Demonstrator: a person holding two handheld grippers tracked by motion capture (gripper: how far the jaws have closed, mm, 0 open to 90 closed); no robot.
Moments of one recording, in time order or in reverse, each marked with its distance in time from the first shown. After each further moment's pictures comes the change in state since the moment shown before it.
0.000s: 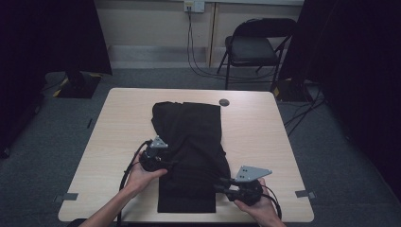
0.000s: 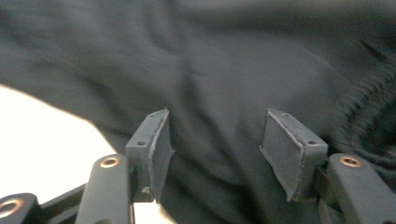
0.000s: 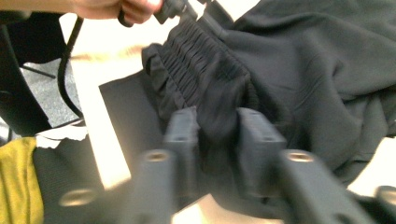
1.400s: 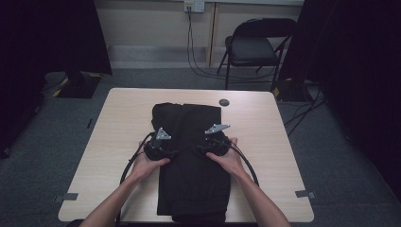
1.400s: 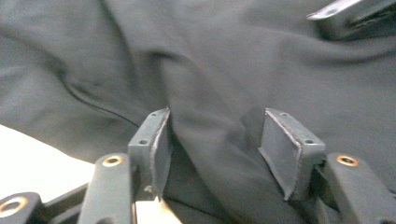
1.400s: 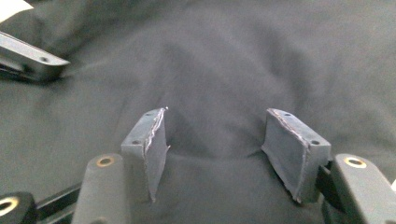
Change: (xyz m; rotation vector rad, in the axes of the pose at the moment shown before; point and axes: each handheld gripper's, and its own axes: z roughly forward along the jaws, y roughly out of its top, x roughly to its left) left arm 0.039 0.005 0.032 -0.007 0.122 -0.002; right arm -0.115 0.045 0.147 0.197 -0.244 0.063
